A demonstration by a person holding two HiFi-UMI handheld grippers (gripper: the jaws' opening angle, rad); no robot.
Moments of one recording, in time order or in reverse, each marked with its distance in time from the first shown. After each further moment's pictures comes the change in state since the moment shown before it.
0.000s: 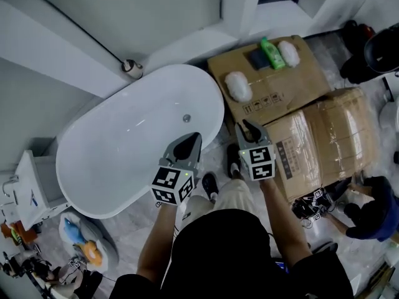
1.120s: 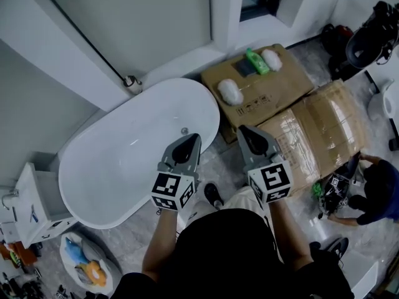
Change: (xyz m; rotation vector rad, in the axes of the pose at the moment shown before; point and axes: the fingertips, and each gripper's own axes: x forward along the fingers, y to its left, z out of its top) left arm -0.090 -0.043 0.040 0.137 -0.158 -0.080; right arm -0.162 0.084 0.109 -0.041 -0.300 -0.021
